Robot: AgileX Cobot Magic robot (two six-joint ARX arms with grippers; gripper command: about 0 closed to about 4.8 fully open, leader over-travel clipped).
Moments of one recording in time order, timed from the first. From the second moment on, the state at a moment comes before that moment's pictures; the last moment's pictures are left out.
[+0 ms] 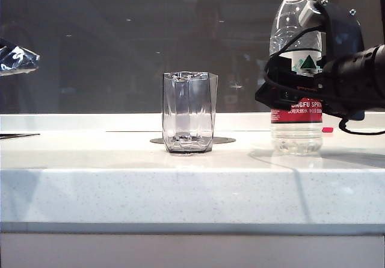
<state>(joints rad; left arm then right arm) -0.81 0.00 0.01 -0.03 0.00 -0.04 0.45 1.52 0.31 1.17 0.09 0.08</state>
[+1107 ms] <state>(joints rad) -0.74 0.00 0.01 -0.03 0.00 -0.04 0.45 1.27 0.32 0.96 0.09 -0.21</state>
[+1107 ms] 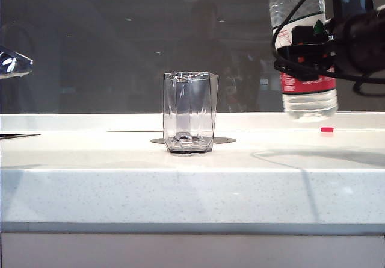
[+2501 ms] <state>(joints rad) -0.68 0.00 0.01 -0.03 0.00 -0.04 0.47 1.19 0.58 0.34 0.31 -1.16</state>
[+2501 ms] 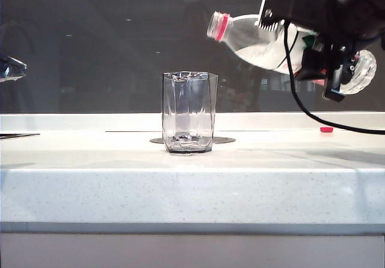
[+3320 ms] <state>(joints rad) -0.69 0.00 0.01 -0.03 0.00 -0.04 0.52 1.30 0.68 0.35 0.41 -1.43</state>
